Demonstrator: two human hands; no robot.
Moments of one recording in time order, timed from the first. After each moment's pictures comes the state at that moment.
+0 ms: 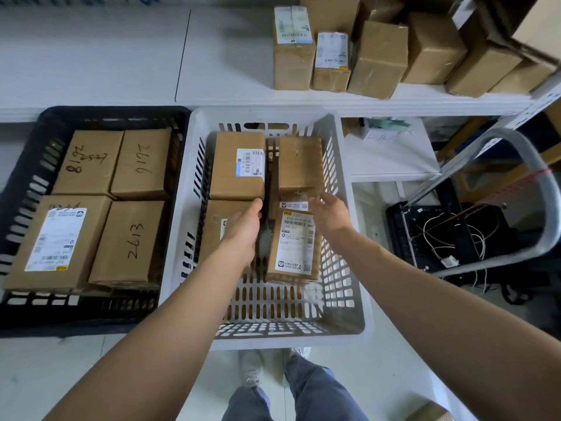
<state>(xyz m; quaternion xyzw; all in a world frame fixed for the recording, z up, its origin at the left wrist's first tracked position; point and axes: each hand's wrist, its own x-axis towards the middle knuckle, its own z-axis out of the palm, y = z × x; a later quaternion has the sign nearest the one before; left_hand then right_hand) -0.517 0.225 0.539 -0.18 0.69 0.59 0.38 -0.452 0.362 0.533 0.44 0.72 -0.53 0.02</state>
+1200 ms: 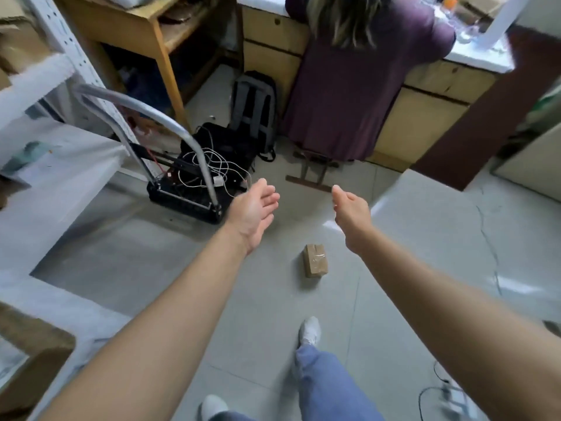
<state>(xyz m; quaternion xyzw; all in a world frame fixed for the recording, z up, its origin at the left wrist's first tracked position) -0.063 0.398 0.573 0.27 0.53 0.35 0.73 0.107 0.371 0.561 0.78 0.27 -0.42 -0.38</state>
